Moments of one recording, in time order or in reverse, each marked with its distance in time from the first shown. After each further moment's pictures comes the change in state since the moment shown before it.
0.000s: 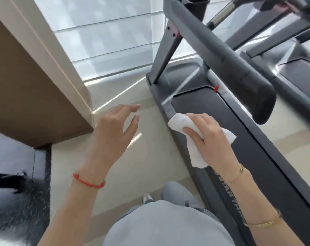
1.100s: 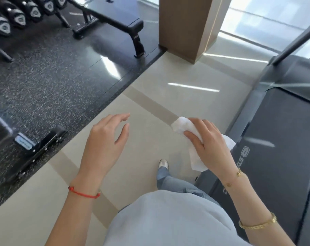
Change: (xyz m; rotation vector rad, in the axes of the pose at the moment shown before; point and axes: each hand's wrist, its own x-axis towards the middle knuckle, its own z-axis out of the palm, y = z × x) left_hand -0.606 0.441 0.100 0.320 0.510 -0.923; right_hand -0.470 0.088 -0.139 0.164 -0.685 -0.687
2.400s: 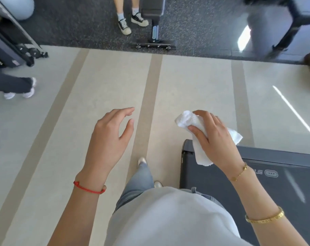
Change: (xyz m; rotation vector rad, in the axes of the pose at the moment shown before) left_hand -0.595 0.397 0.108 0.192 0.602 -0.827; right_hand -0.416 0.105 -0.136 0.047 -0.657 -0.788
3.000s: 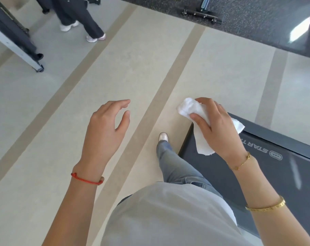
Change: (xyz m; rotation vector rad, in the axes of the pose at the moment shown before) left_hand -0.381 0.073 -0.027 0.081 0.174 -0.313; right_hand -0.294 -0.013 0.014 0.031 -0.198 -0.275
